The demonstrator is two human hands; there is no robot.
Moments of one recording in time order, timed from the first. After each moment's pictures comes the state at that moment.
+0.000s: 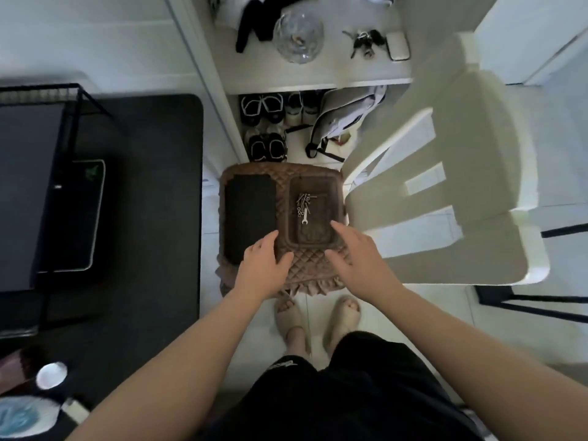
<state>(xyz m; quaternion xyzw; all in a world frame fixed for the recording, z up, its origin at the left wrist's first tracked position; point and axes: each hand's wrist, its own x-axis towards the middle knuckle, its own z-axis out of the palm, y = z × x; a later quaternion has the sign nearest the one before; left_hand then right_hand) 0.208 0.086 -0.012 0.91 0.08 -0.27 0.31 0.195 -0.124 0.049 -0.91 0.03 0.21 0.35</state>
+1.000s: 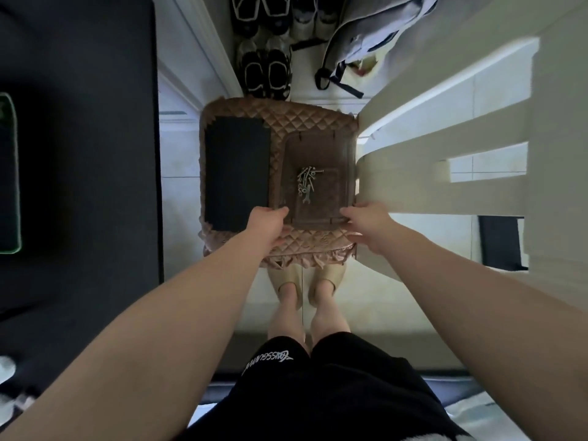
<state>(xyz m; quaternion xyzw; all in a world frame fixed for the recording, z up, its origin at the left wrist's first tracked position) 0.291 0.041 -0.112 0.59 0.47 -0.36 0.54 0.298 -0.152 -0.095 -0.66 0.43 0.37 0.49</state>
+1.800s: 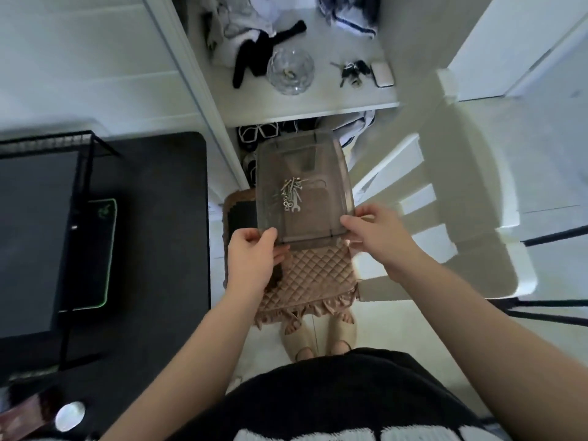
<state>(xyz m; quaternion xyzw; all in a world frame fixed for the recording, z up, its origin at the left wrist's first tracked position) 0.261 0.083 0.082 0.65 0.32 -0.12 0.68 0.263 -0.124 0.130 -0.74 0.26 0.15 0.60</state>
